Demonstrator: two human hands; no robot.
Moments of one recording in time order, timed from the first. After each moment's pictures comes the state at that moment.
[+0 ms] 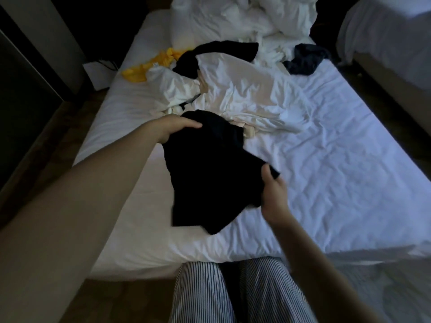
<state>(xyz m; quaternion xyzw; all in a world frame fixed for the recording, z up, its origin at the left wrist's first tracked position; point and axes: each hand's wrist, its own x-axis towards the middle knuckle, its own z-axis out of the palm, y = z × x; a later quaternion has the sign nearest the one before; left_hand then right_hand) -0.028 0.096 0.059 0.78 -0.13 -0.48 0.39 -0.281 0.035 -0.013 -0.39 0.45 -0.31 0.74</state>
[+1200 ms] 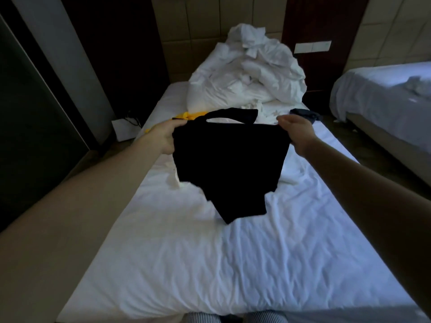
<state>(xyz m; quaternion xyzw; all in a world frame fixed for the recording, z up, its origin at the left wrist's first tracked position) -0.027 0.104 0.183 0.64 -0.04 -0.41 0.65 -0.224 -0.131 0.154 -0.64 0.33 -0.32 0.61</state>
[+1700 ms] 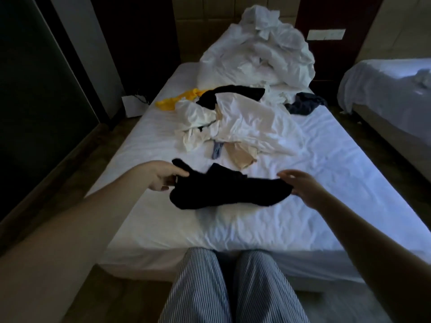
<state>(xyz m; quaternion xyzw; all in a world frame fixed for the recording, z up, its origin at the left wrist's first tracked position) -0.149 0.242 0.063 0.78 -0.02 -0.46 0.42 -0.377 -0.029 0.014 -0.67 0.34 -0.15 0.64</state>
